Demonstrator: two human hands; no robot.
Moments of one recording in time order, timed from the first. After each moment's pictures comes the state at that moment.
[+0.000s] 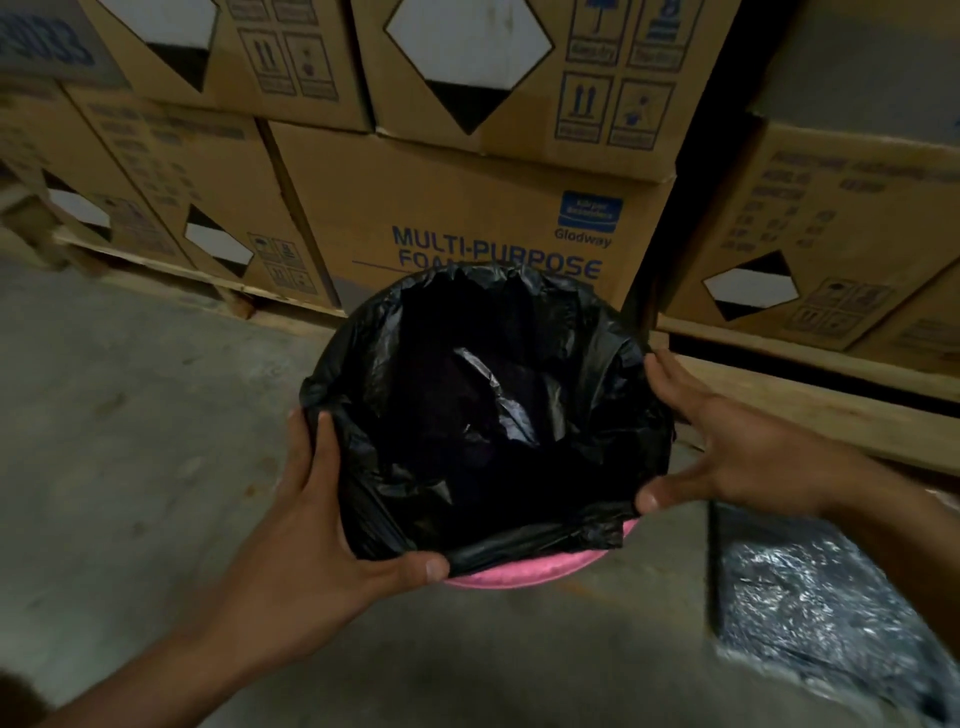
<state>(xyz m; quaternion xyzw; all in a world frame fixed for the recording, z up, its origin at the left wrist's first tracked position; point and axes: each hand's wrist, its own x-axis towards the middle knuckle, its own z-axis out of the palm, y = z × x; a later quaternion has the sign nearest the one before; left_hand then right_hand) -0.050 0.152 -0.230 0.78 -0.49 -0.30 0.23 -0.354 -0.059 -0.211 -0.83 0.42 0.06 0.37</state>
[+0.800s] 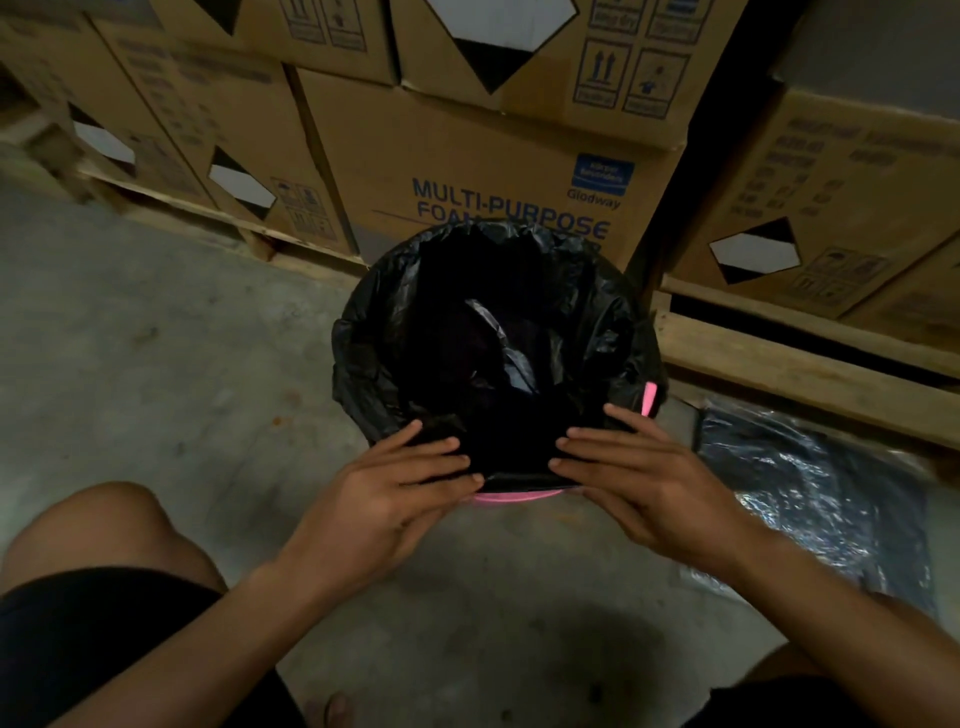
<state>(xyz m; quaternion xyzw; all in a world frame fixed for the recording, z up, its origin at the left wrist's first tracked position) -0.072 0.170 -0.258 0.56 -0.77 -0.08 0.30 -0.348 0.027 -0.254 -0.96 0.16 -0.19 0.14</state>
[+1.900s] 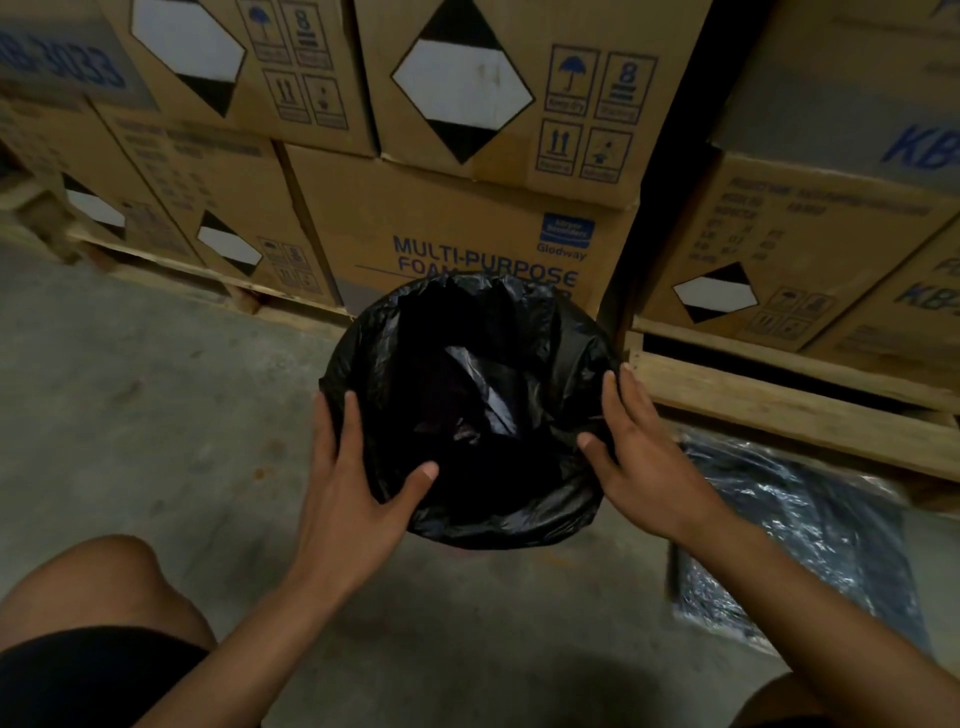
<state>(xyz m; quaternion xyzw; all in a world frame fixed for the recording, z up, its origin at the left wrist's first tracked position) -0.079 0.146 -0.244 0.79 -0.44 -0.23 0.35 -0.333 -0.004 -0.235 -0.84 0.48 -0.04 0.24</state>
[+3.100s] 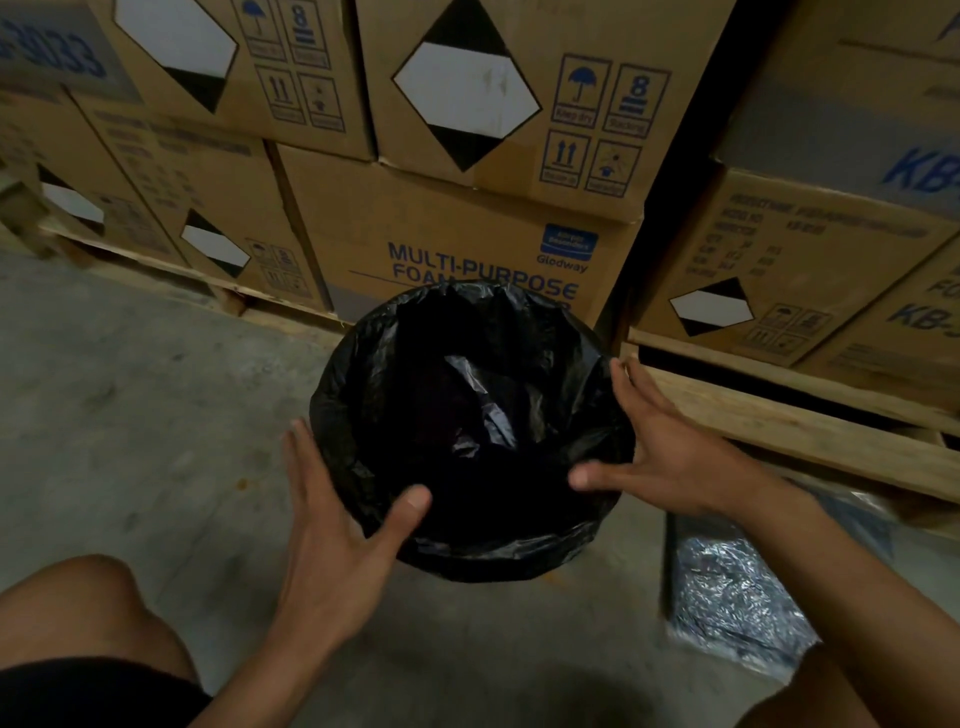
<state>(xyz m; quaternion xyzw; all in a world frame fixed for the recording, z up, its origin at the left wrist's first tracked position) -0.086 0.153 -0.241 0.78 -0.37 -0.27 0.43 -0.338 -0.045 -0.202 -0.83 0.46 0.08 0.31</state>
